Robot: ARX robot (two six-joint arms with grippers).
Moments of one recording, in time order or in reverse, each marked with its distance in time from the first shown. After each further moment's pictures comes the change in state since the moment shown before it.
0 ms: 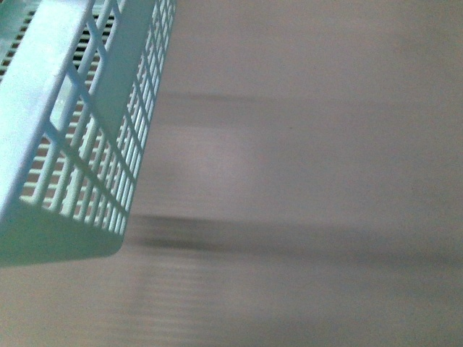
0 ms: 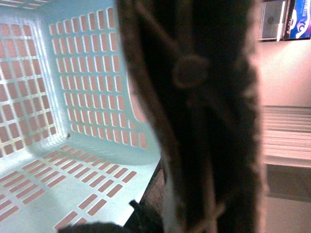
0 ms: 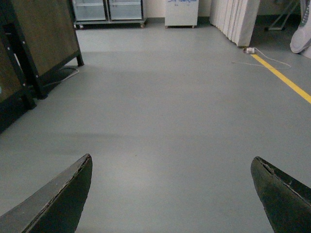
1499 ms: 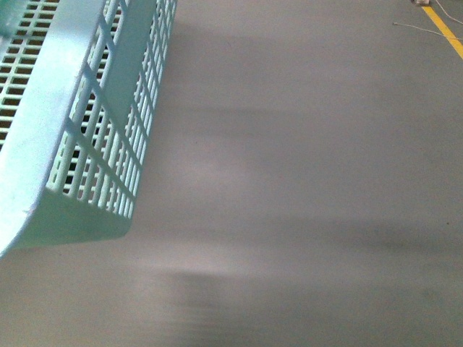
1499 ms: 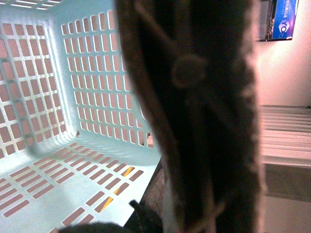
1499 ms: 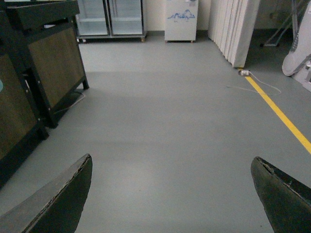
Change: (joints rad) left arm -0.001 0.003 -0.001 0.000 0.000 0.000; right arm 0.000 0.000 0.000 0.000 0.000 0.000
